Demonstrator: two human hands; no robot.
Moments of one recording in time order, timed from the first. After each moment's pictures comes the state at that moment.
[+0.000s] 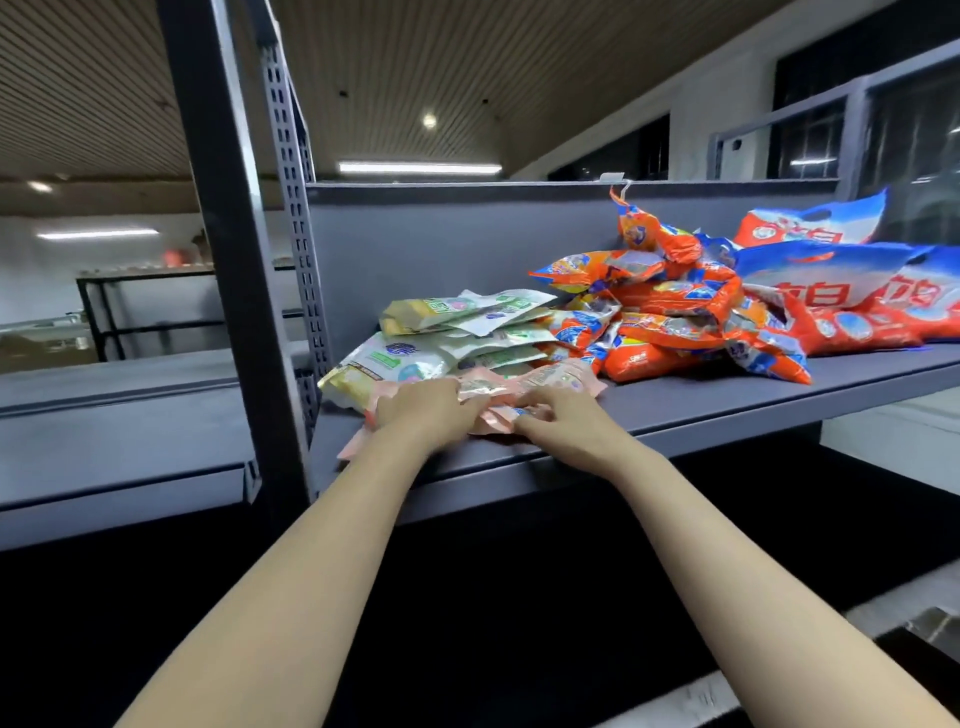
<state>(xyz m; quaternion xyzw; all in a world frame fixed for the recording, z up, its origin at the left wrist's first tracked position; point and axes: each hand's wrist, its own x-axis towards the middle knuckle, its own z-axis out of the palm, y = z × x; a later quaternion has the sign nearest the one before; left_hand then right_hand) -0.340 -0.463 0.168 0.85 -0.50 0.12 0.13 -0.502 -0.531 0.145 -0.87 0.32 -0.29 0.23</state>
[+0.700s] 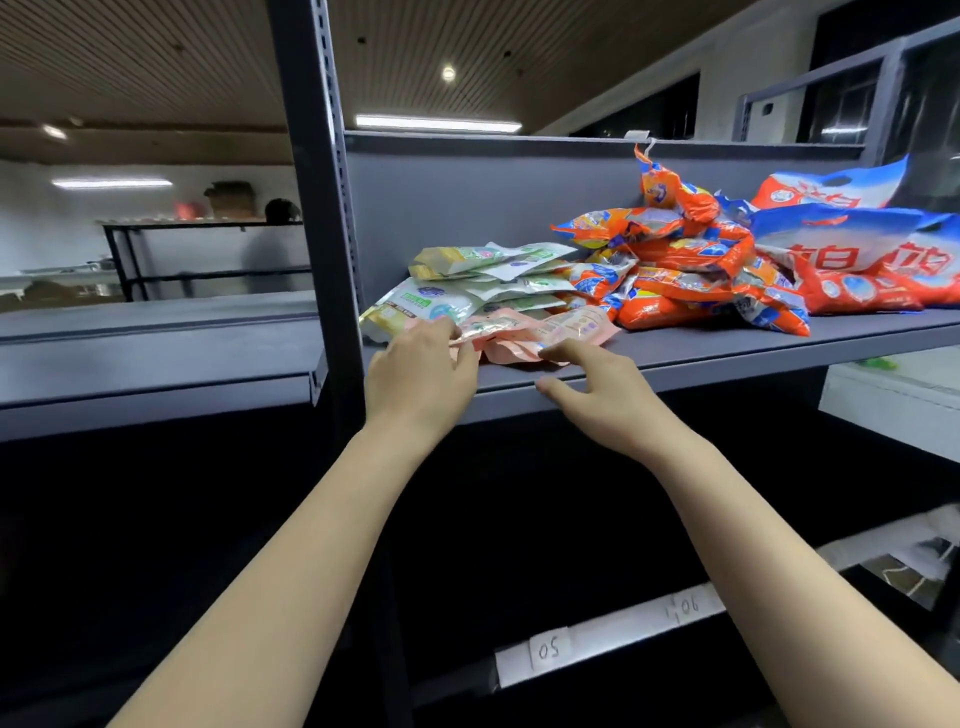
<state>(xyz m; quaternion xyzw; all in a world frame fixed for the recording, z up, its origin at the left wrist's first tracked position) -0.392 -0.337 0.156 0.78 -0.48 0.20 0.34 -0.541 -0.443 0.135 -0.87 0.29 -0.35 0.16</state>
